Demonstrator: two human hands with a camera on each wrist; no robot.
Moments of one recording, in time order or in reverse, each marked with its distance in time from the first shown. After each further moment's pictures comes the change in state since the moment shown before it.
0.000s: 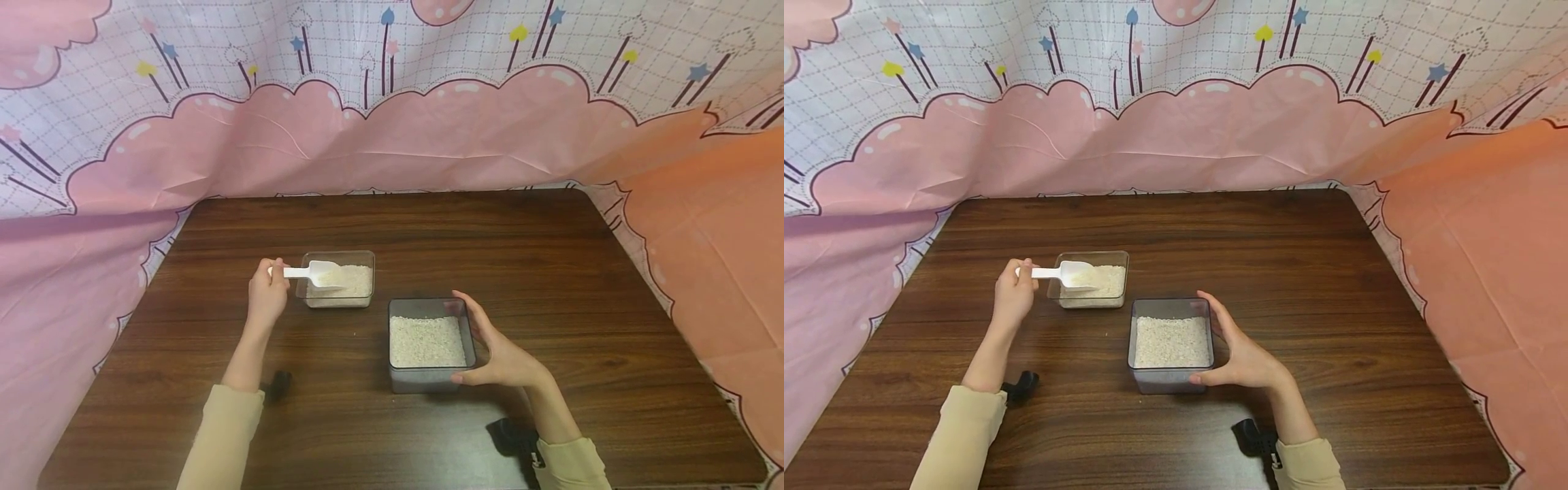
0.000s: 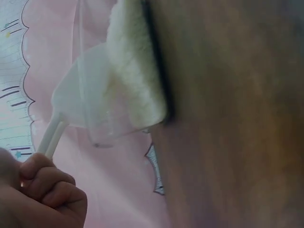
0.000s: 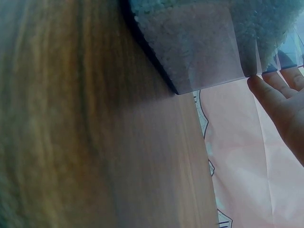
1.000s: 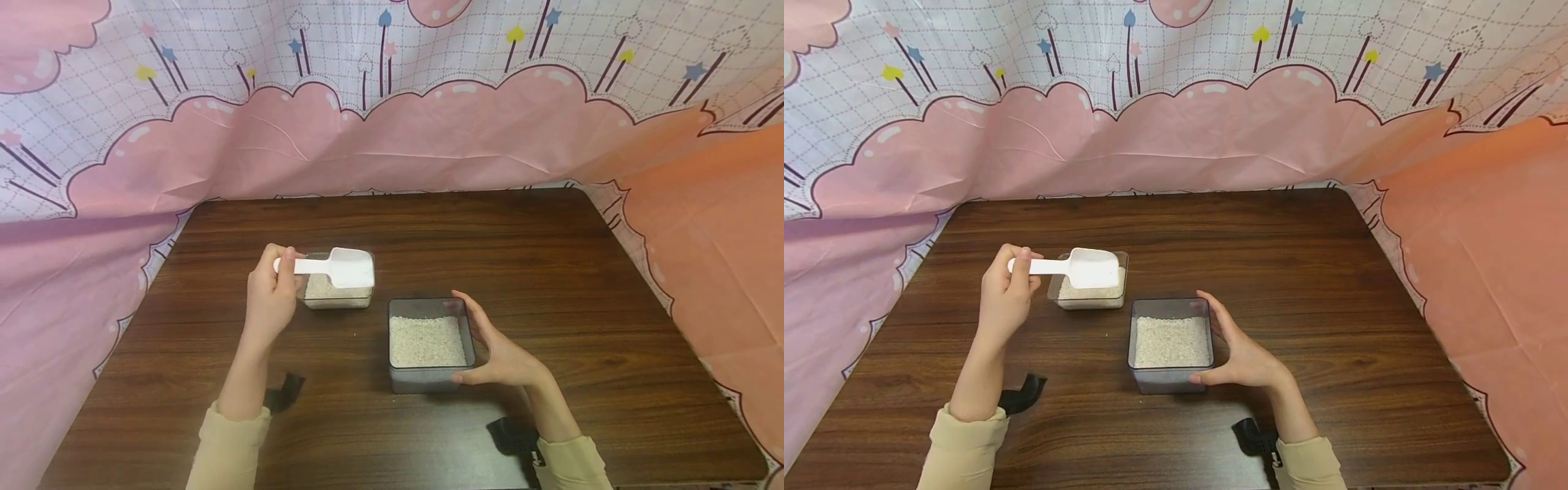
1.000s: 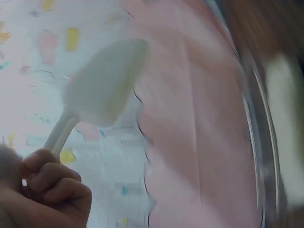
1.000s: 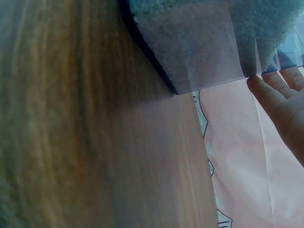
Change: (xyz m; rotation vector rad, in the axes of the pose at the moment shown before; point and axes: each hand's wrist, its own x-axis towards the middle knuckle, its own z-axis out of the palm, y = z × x) left_hand -0.043 0.097 -0.019 -0.187 -0.081 0.359; right_hand -0.002 -0.001 -0.001 -0.004 0.005 0.019
